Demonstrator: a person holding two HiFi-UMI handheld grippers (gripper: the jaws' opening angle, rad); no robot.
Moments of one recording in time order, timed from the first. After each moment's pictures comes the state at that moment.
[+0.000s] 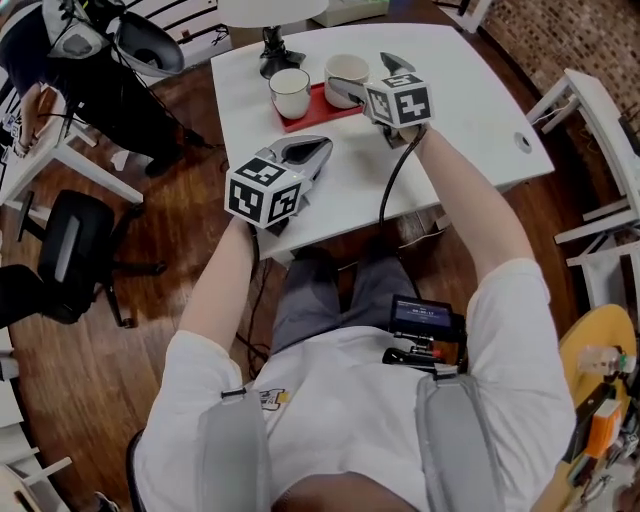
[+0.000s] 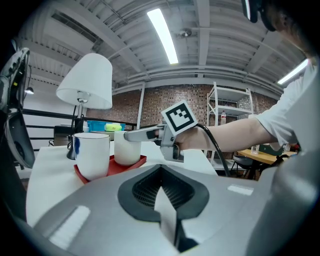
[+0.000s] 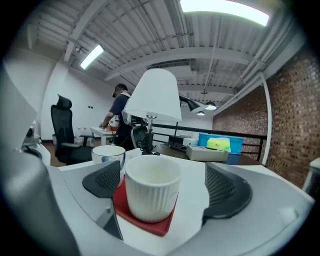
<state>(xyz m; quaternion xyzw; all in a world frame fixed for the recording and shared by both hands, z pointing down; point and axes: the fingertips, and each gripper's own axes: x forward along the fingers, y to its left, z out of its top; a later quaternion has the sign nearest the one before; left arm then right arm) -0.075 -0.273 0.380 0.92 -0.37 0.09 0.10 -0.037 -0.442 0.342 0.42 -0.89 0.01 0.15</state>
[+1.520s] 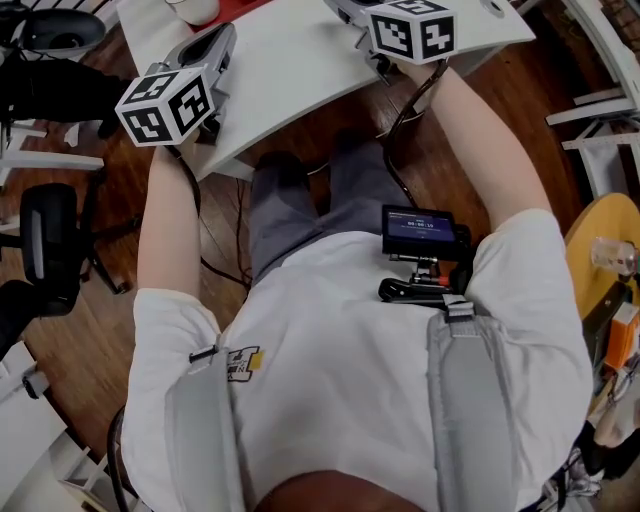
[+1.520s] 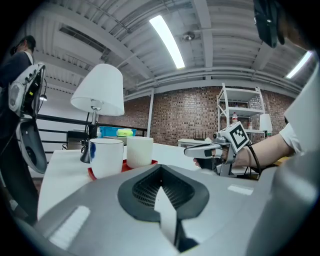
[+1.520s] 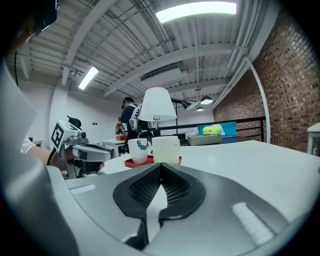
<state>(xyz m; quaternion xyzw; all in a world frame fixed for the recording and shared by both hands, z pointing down) -0.081 -0.285 0.367 0.89 -0.44 0.07 0.09 0.059 -0.330 0.373 0.39 -0.91 0.09 0.08</state>
